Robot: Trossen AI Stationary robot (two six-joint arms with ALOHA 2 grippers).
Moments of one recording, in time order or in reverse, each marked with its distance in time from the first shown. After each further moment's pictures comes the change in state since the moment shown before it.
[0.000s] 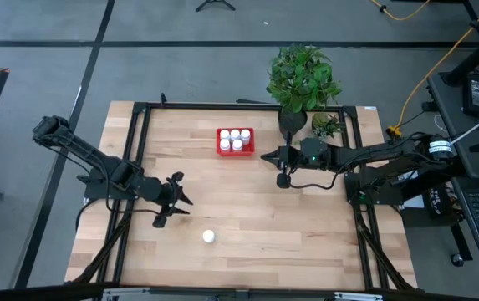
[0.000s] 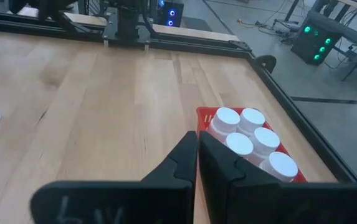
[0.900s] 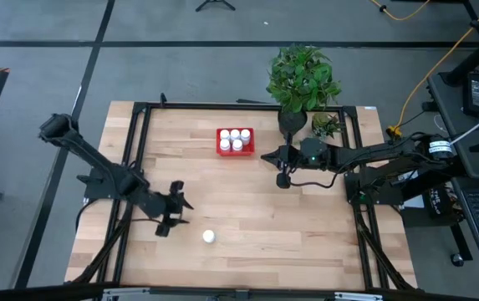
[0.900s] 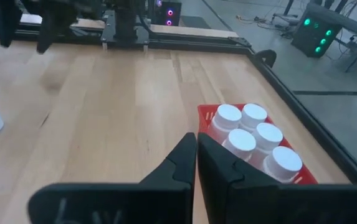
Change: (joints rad) left arm -0.130 0.149 0.000 0.009 -0.140 -0.103; right arm 0.000 0.000 0.000 -0.009 0.000 0.048
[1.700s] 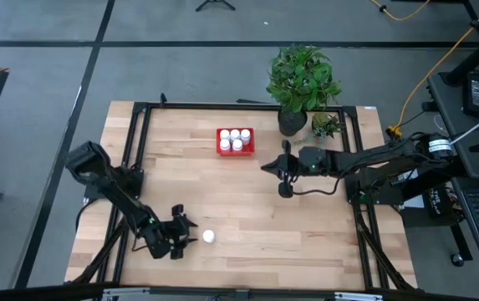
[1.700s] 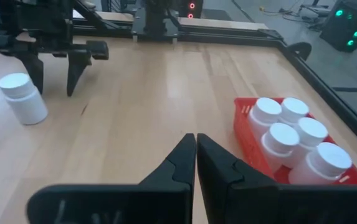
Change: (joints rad) left arm -0.260 0.632 0.000 0.441 -0.351 -0.481; right arm 0.090 0.000 0.000 -0.043 -0.004 0.047
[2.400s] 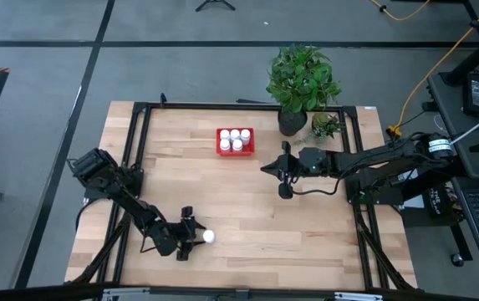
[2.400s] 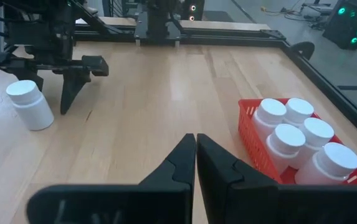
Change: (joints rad) left arm 0.059 0.118 0.001 0.259 0.031 0.227; right arm 0.014 0.000 0.000 0.009 0.000 0.029
